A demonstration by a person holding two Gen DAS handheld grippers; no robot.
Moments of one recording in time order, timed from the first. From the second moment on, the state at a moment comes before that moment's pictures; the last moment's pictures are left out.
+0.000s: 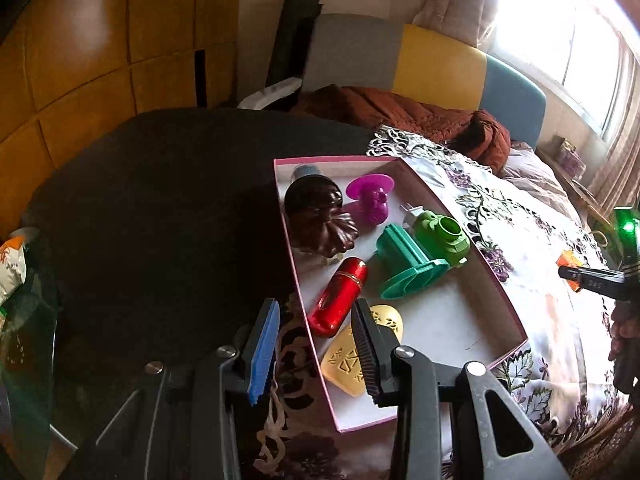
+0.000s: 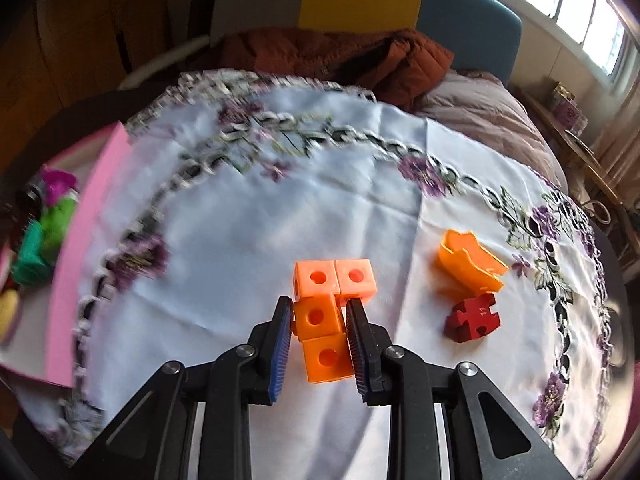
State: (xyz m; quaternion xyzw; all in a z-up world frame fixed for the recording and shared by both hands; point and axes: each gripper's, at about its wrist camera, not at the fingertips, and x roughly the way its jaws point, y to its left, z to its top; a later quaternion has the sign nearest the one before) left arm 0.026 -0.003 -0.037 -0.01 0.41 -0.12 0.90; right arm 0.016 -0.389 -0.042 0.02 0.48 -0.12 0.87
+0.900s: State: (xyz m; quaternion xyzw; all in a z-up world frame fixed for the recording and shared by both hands) left arm 0.031 0.026 -0.036 -0.03 0.40 -0.08 0.91; right arm 0.009 -0.194 -0.013 0.00 0.42 0.12 0.90
